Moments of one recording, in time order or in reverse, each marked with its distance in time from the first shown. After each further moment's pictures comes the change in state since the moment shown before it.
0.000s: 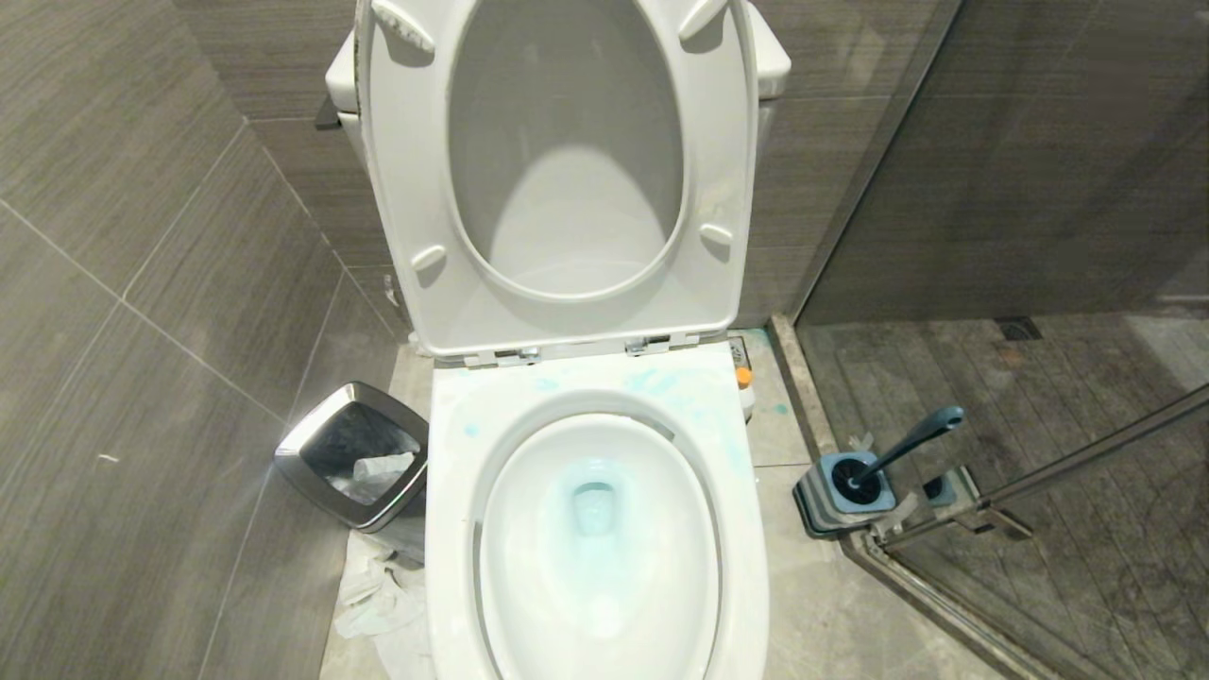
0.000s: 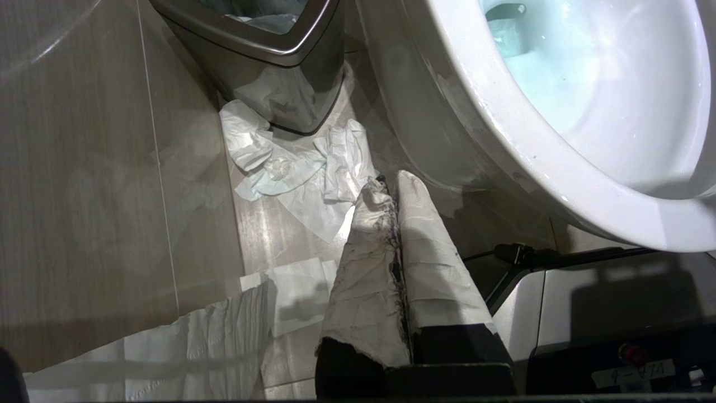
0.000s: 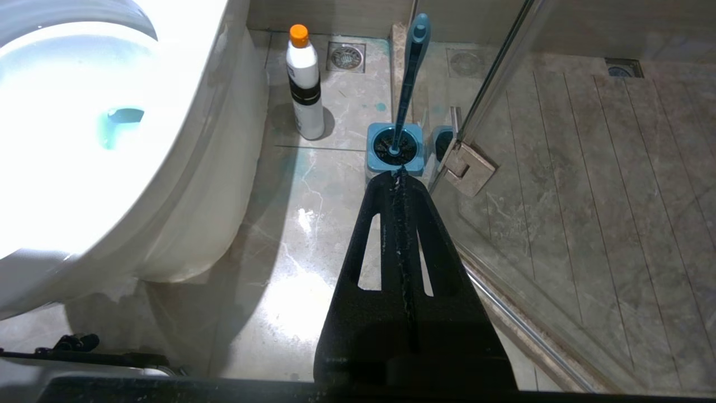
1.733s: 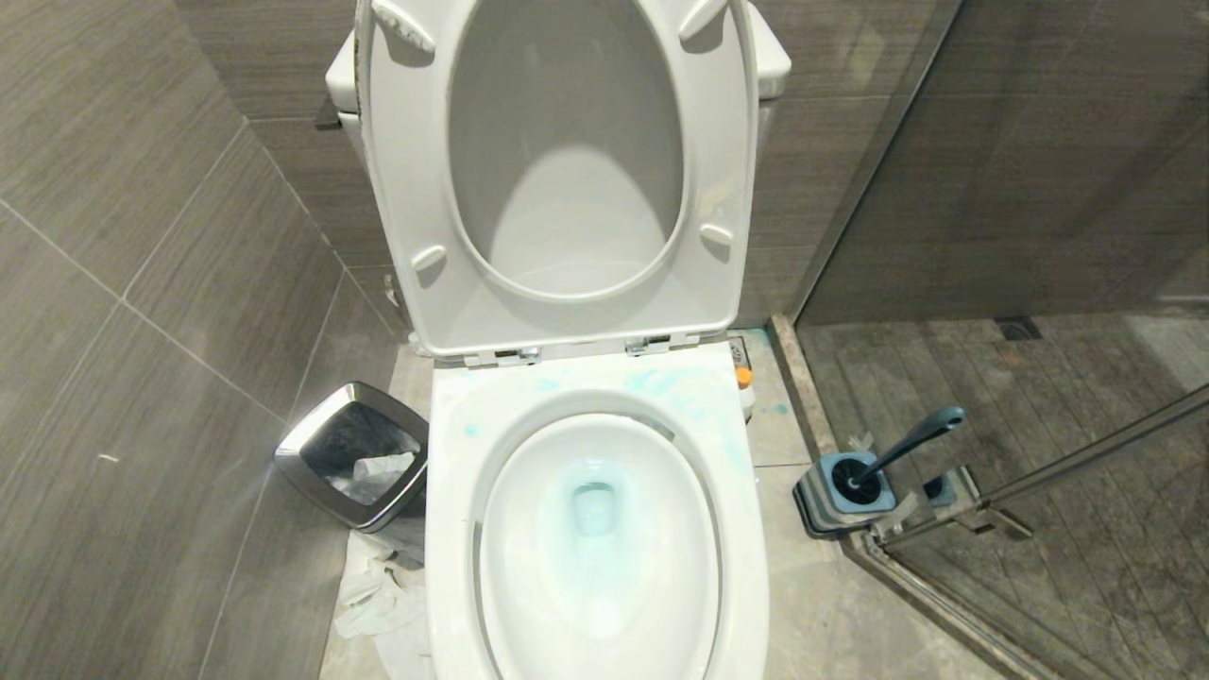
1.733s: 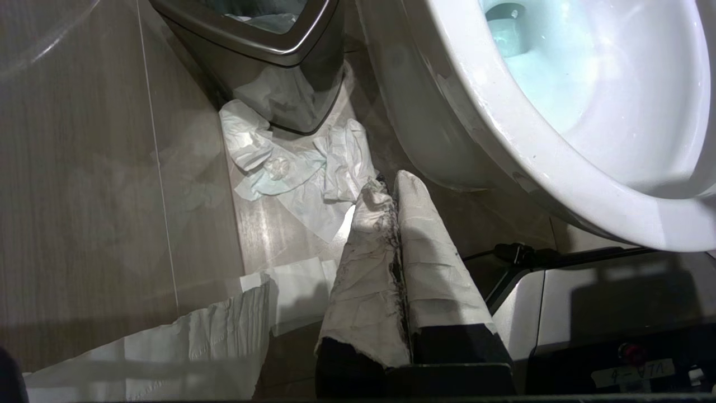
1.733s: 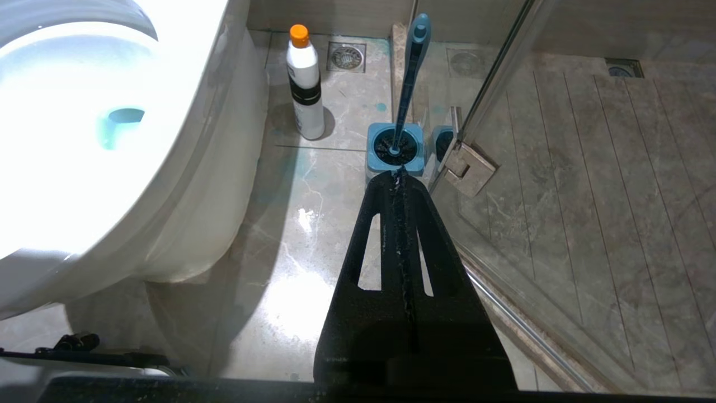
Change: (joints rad) left arm 0.000 0.001 0.000 0.000 0.000 0.000; right arm 0.000 0.000 0.000 0.000 0.000 0.000
